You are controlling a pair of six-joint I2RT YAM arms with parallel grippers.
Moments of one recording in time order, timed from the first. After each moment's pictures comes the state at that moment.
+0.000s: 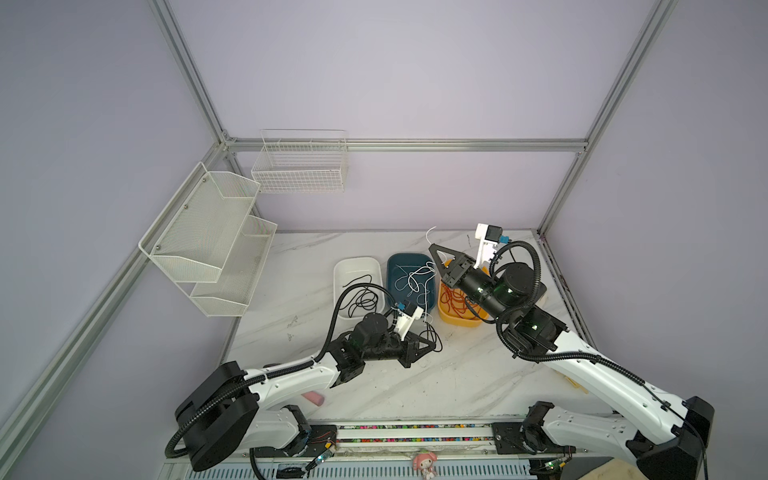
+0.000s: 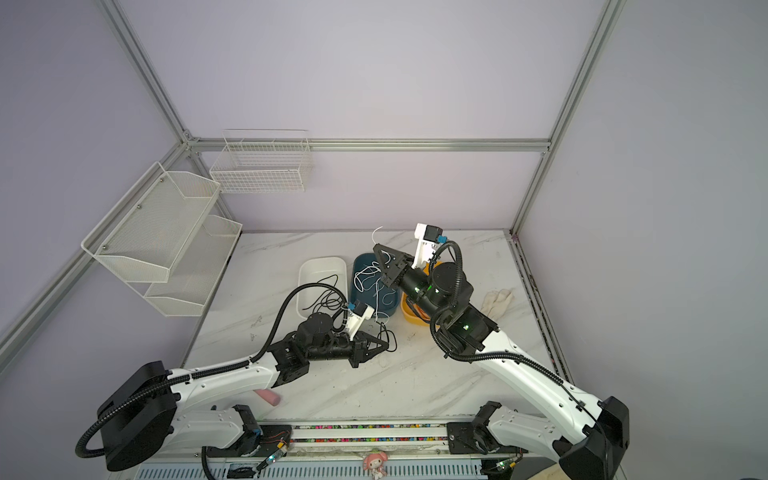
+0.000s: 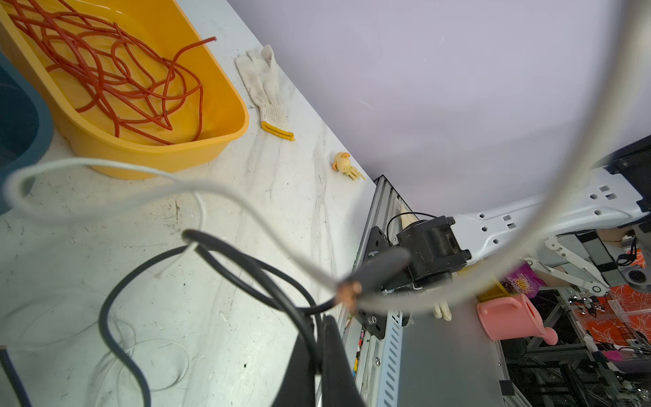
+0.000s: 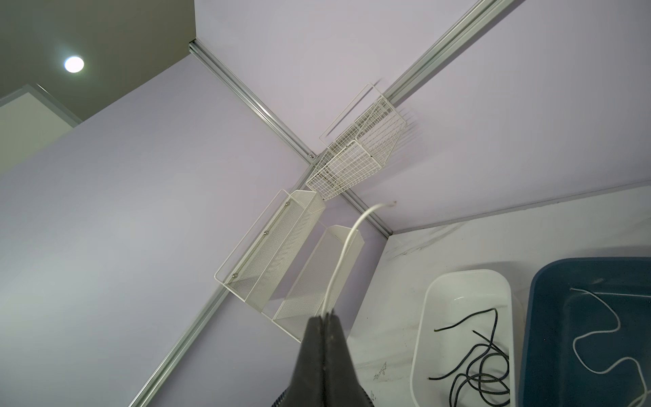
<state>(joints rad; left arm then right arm) -0.87 1.28 0.60 0.34 0.46 -0.59 0.78 1.09 1.00 0.24 0.03 0.86</state>
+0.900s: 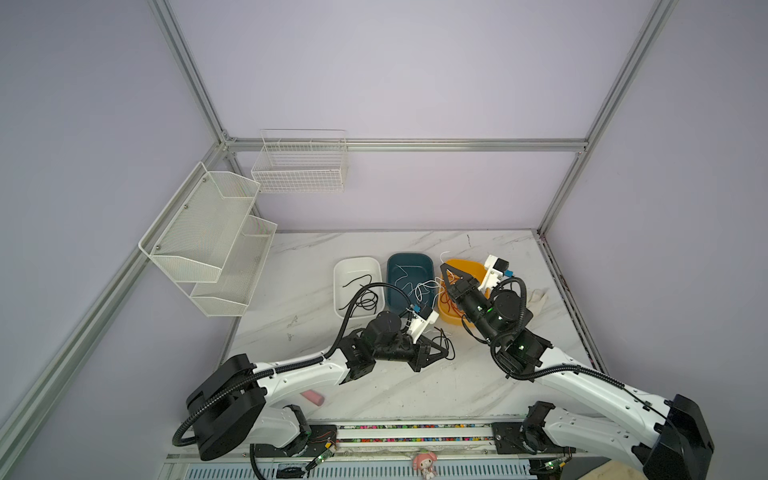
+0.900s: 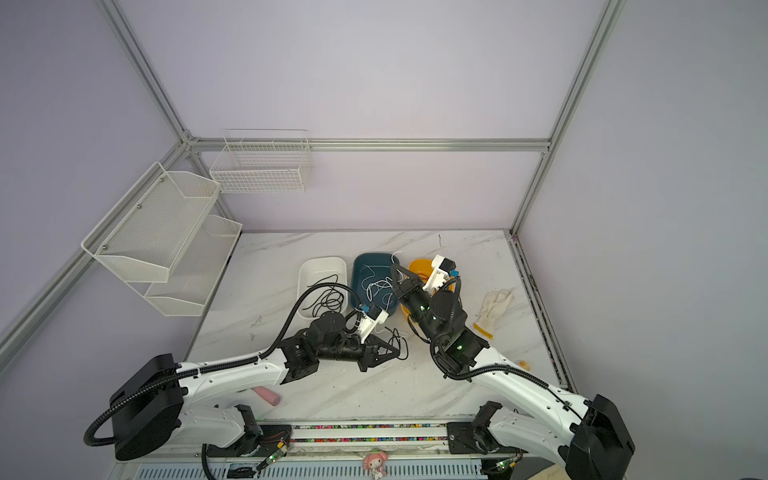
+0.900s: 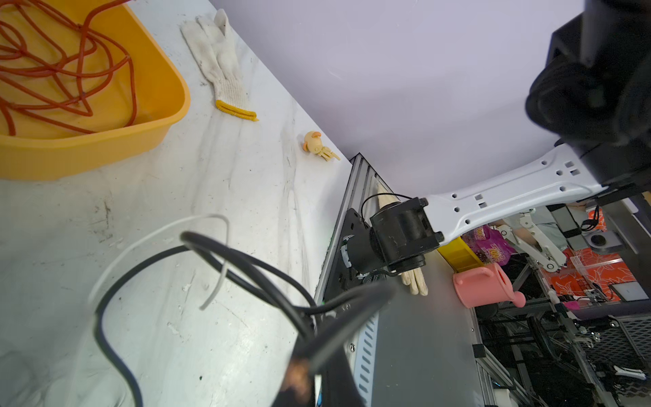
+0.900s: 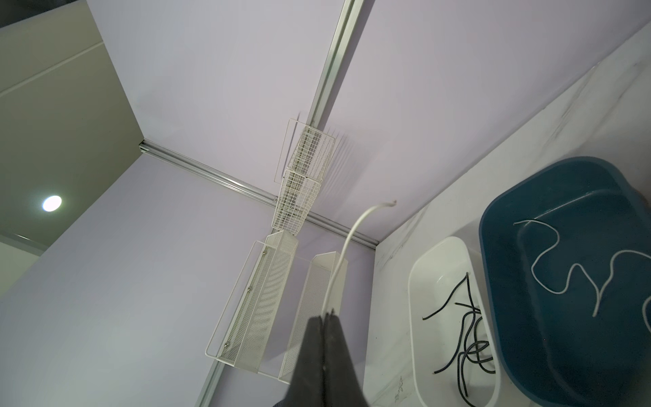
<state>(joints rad) -0.95 1.36 0.71 0.29 0.52 -0.58 0.80 1.05 0.70 0.46 0.26 1.19</state>
